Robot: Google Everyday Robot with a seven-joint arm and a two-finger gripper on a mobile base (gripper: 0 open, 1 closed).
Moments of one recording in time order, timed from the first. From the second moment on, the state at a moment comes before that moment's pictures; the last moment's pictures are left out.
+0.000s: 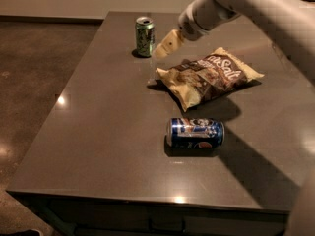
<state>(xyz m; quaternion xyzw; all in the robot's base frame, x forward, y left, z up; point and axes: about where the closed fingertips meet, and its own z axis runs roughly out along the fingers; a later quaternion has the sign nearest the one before) 0.722 -0.061 0.924 -0.40 0.83 0.08 0.37</state>
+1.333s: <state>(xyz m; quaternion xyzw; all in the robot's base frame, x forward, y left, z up) 0.833 0.008 0.898 -0.33 0.84 0.11 0.42</state>
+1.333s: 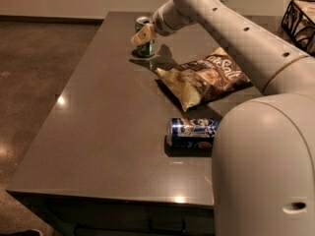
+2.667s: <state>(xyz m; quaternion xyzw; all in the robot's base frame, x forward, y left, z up) 0.800 0.009 0.958 -0.37 0.81 0.15 0.44</state>
